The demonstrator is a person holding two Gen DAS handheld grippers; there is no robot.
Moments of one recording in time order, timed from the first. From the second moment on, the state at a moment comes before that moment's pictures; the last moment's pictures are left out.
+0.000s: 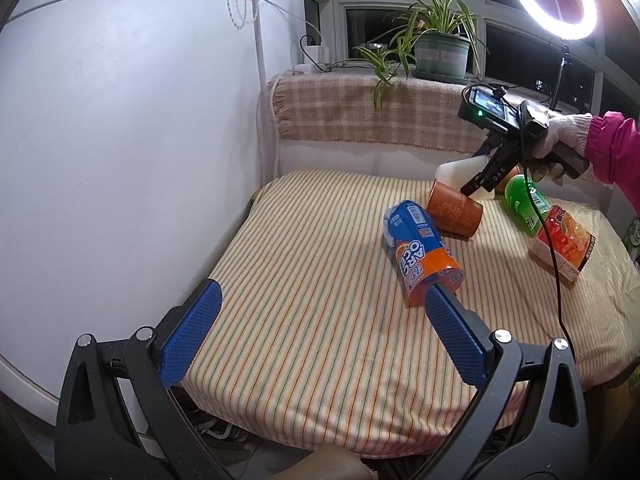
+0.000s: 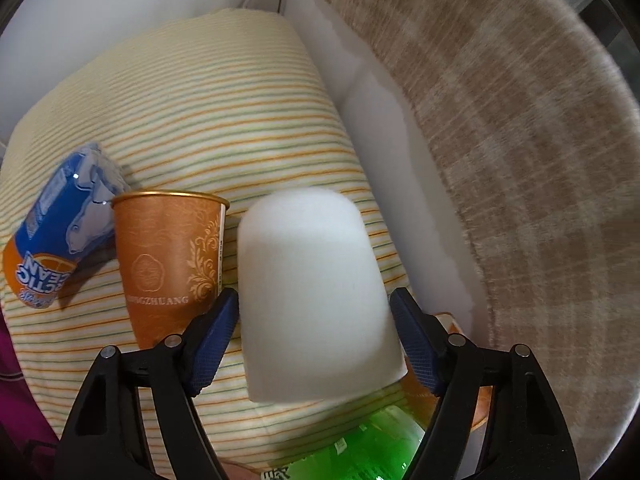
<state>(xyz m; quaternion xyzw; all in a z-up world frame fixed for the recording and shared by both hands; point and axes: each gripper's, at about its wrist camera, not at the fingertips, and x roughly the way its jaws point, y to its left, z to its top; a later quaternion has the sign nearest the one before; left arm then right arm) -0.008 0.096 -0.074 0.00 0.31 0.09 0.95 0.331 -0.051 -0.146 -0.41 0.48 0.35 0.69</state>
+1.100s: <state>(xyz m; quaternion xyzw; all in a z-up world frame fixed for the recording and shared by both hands) -0.014 0.078 -0.075 0.01 0.30 0.06 0.95 0.250 -0.168 -0.085 -0.30 0.44 0.36 0.77</state>
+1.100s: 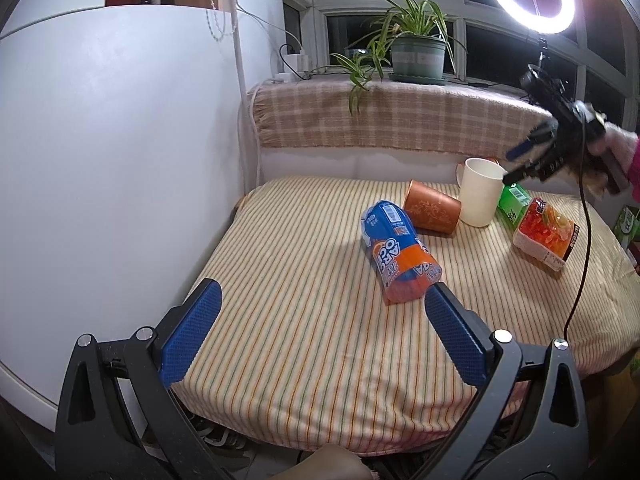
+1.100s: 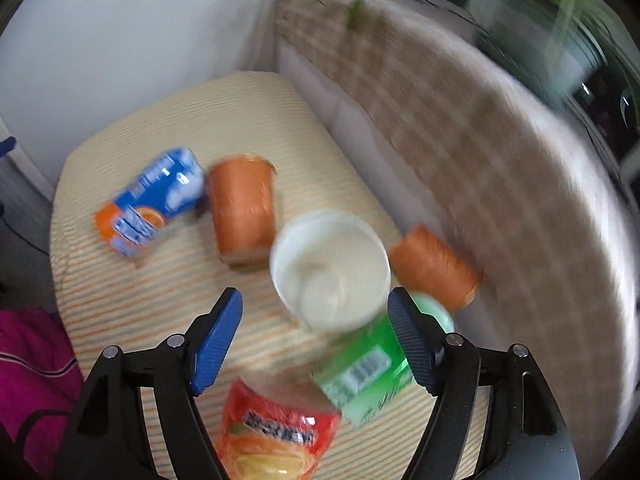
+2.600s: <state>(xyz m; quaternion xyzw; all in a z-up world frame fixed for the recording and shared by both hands) -0.026 0.064 -0.069 0.03 0.29 0.04 0.96 0.169 -0.153 -0.114 -0.04 0.54 0.49 0.68</state>
